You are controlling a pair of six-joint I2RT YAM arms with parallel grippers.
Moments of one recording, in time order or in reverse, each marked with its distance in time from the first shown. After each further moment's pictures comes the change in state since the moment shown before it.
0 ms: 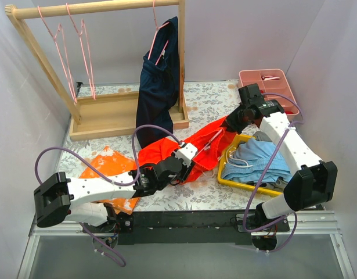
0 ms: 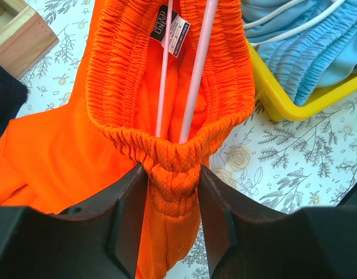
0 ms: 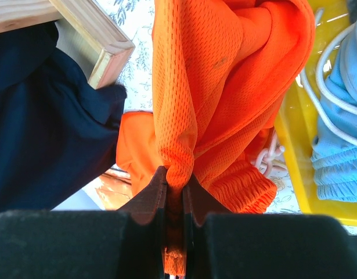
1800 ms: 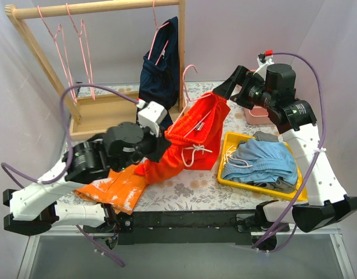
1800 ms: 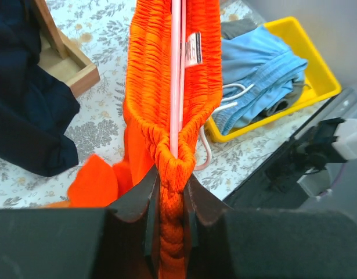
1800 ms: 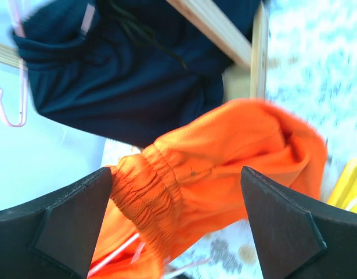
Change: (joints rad) left arm 0.001 -0.180 0.780 -0.901 0.005 -0.190; right arm 0.001 -0.182 0.223 0.214 -0.187 -0.459
